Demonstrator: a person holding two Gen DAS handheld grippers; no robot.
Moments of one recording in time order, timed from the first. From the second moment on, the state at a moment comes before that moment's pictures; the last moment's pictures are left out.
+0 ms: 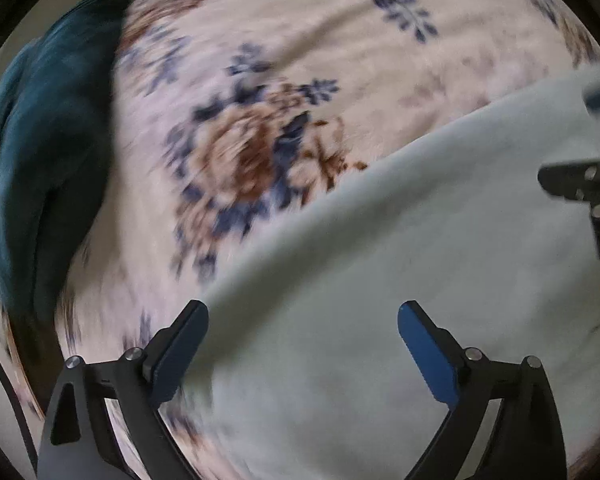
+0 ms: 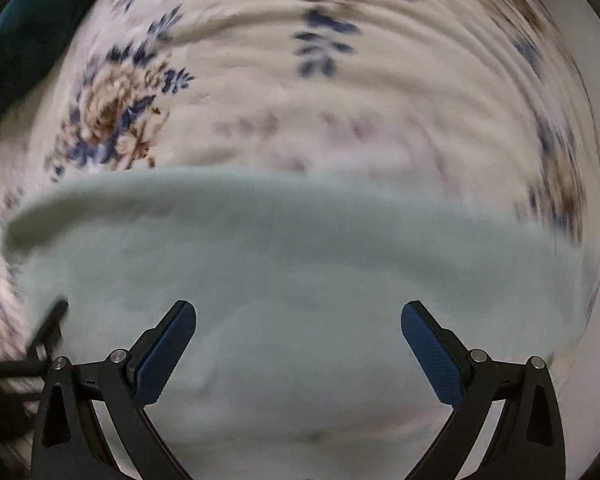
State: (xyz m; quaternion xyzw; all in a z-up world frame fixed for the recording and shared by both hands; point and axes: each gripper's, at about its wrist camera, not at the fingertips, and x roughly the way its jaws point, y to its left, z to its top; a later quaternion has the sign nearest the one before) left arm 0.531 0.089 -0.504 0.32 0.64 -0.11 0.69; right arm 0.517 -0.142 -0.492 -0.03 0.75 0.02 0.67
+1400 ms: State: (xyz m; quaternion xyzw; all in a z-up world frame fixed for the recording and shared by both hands) left arm 0.306 0.120 -0.481 0.00 0.67 -0.19 0.71; right arm 0.327 -0.141 -0.489 0.03 0.73 0.22 0.65
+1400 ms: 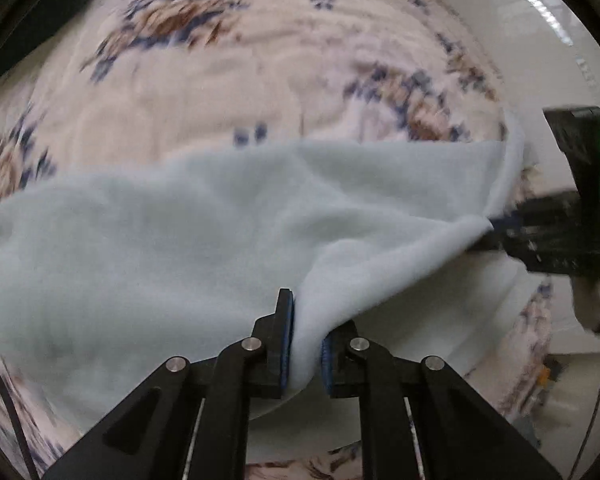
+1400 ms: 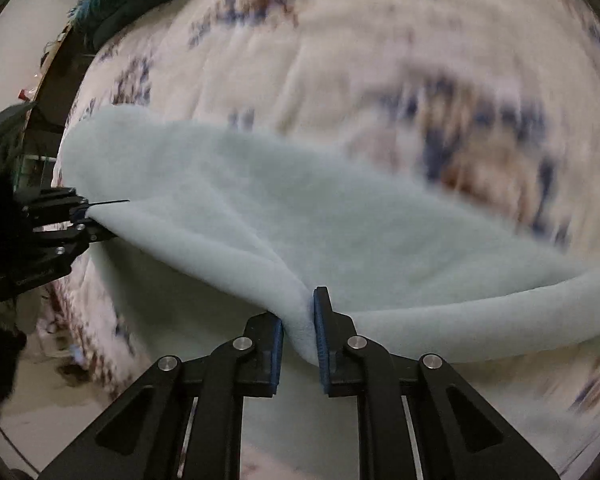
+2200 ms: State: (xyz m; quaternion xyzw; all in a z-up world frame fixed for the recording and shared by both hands) left arm 0.225 0.103 -0.428 -0.02 0.62 -0.08 0.78; right arm 0.268 -0.139 -0.496 0.09 0.73 0.13 0.66
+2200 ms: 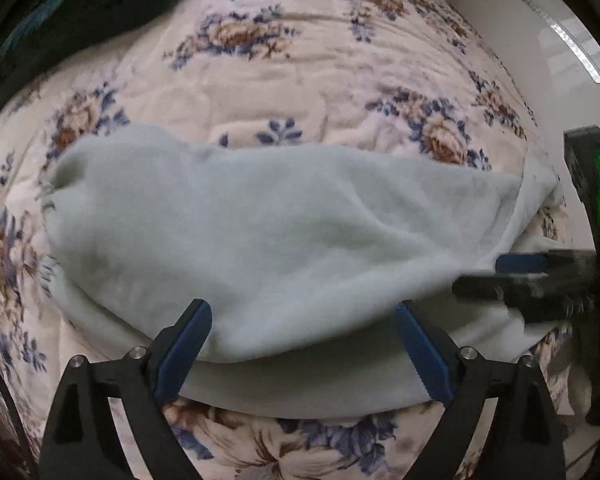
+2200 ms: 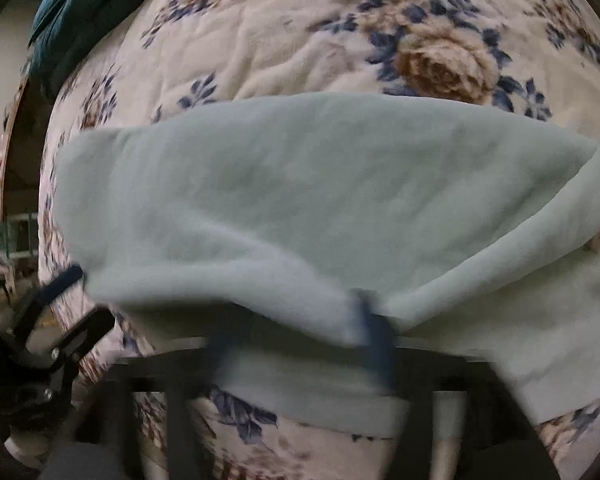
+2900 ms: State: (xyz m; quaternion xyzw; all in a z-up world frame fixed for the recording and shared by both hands) left arm 0.243 0.297 -0.500 -0.35 0.60 0.24 0.68; right arm 0.292 -0.307 -0.521 0.34 0.62 -0.25 0.67
